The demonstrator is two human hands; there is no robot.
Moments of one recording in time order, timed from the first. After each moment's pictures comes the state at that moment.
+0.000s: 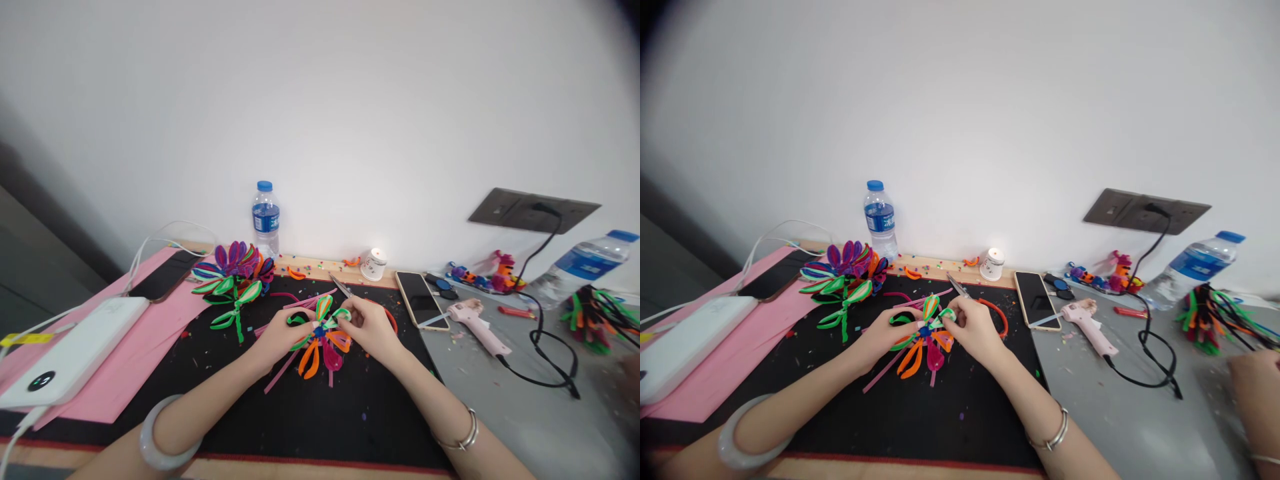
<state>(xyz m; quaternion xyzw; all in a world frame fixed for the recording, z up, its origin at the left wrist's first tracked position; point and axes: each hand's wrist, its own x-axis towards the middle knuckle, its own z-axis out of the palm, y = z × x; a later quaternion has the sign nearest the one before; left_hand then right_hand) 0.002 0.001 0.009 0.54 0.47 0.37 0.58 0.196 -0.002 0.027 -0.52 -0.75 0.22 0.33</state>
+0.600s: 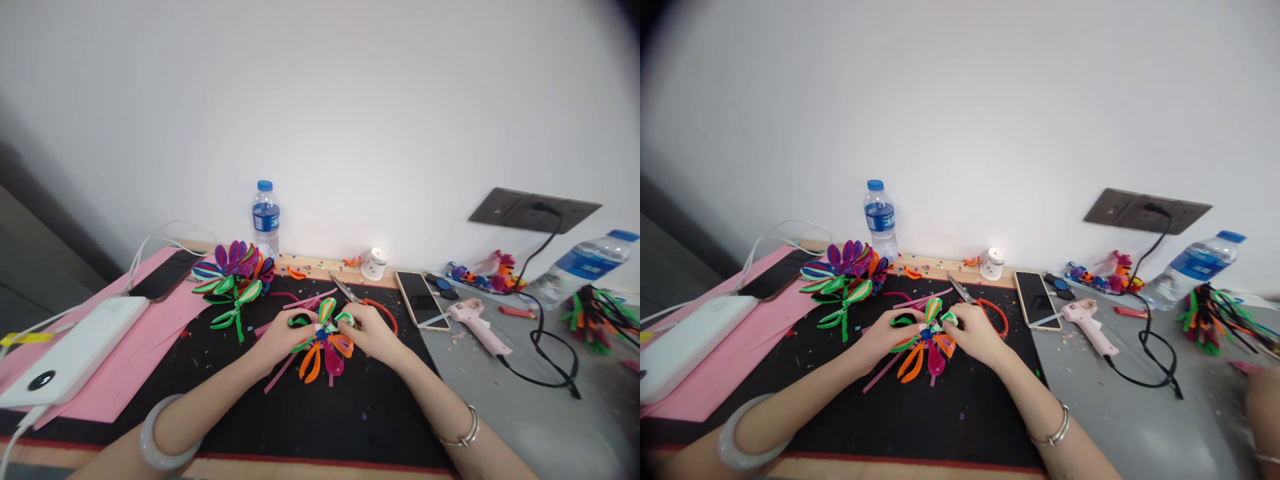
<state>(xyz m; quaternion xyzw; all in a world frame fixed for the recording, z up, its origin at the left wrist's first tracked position) 0.004 0.000 0.008 0.56 0.46 0.37 0.59 0.198 0.000 0.031 -0.47 -0.81 0.22 0.25</state>
